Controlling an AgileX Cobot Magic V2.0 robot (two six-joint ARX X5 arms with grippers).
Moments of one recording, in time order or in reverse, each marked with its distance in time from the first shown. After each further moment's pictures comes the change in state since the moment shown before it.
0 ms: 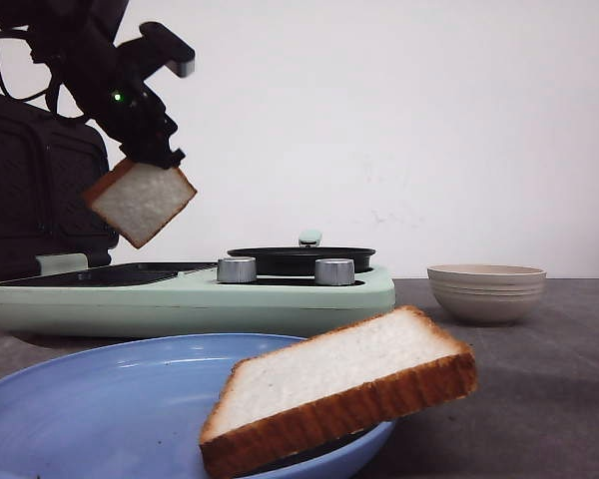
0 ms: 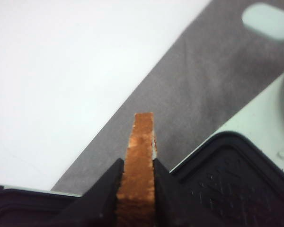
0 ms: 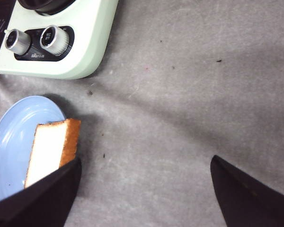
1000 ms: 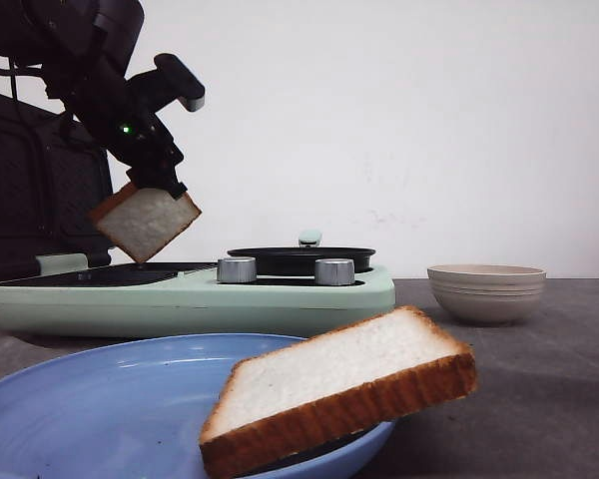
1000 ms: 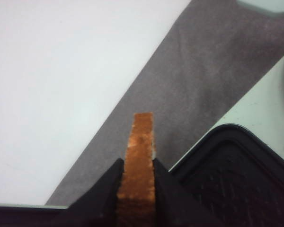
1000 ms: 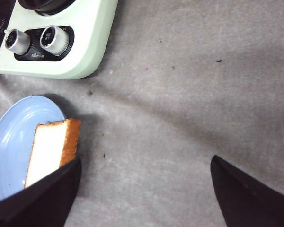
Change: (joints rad) left arm 0.000 0.082 0.002 0.074 -0.002 0.061; right arm 0.000 0.000 0.000 0.000 0.000 0.000
